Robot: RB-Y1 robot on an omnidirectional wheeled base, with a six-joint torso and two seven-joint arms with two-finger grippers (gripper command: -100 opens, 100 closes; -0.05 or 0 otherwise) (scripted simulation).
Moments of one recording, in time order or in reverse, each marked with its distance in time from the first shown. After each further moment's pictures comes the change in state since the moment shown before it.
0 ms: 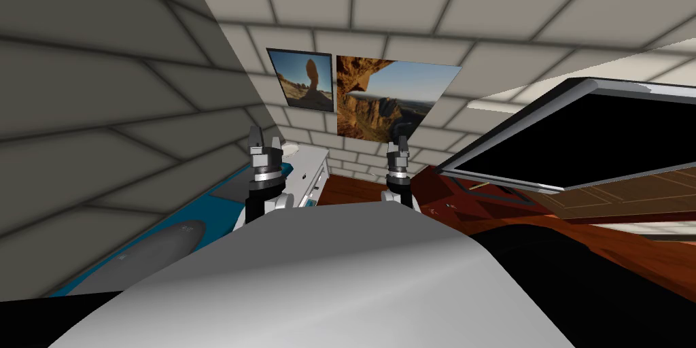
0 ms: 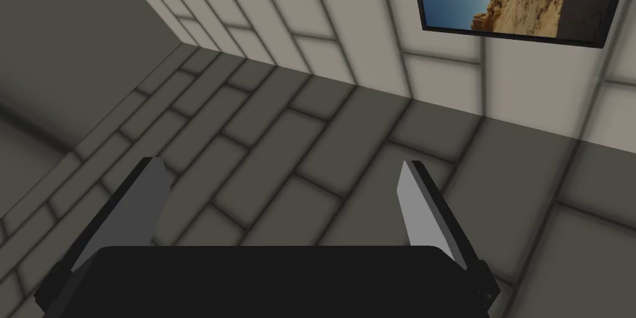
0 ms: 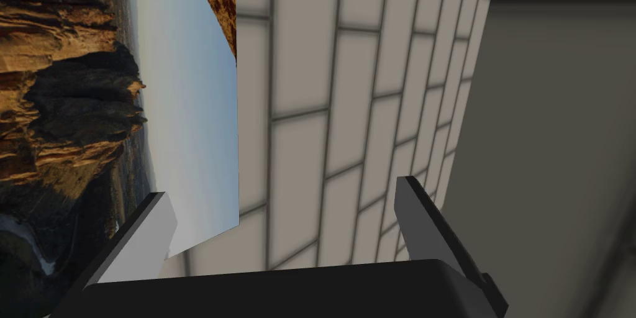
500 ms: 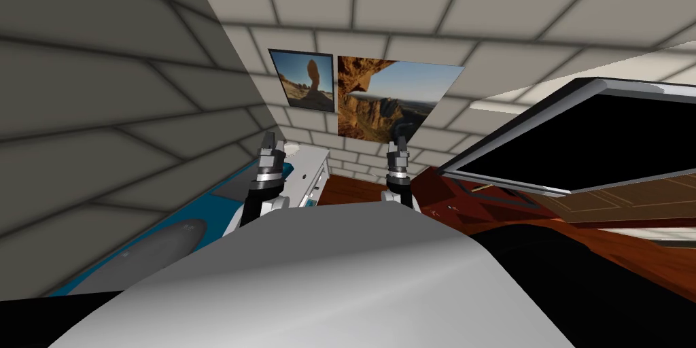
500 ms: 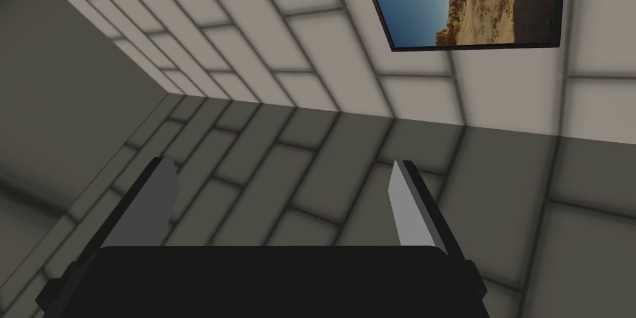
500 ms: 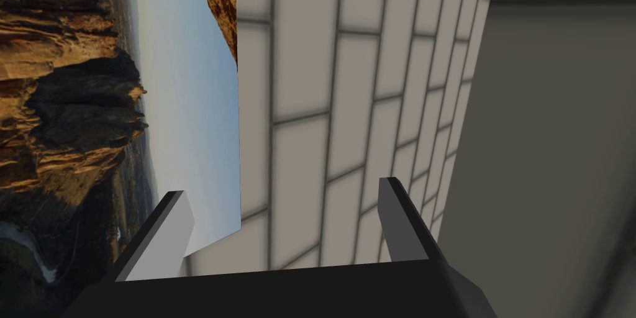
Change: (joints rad) left arm 0.010 0.110 0.005 0.020 -0.001 0.065 -0.036; right arm 0.000 0.000 0.000 0.000 0.000 0.000 0.000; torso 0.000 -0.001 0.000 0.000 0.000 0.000
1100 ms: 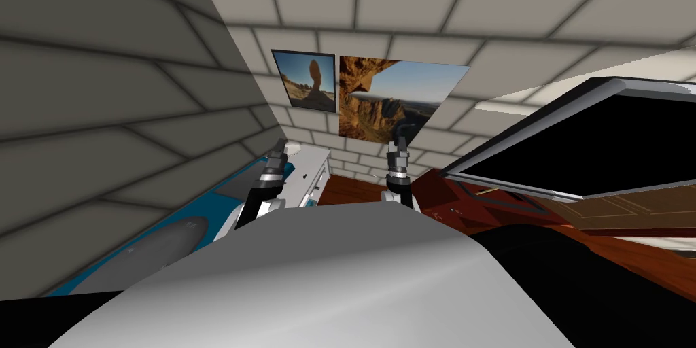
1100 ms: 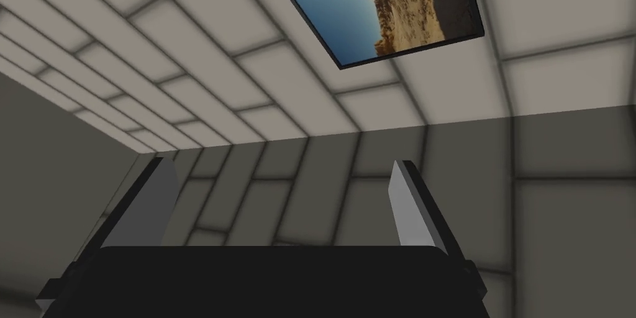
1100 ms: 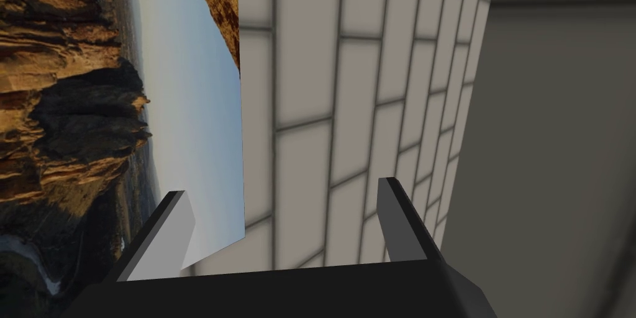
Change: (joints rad) left arm 0.004 0.096 0.012 0.046 -0.002 0.118 -0.067; right arm 0.000 0.000 0.000 0.000 0.000 0.000 0.000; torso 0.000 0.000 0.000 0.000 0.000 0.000
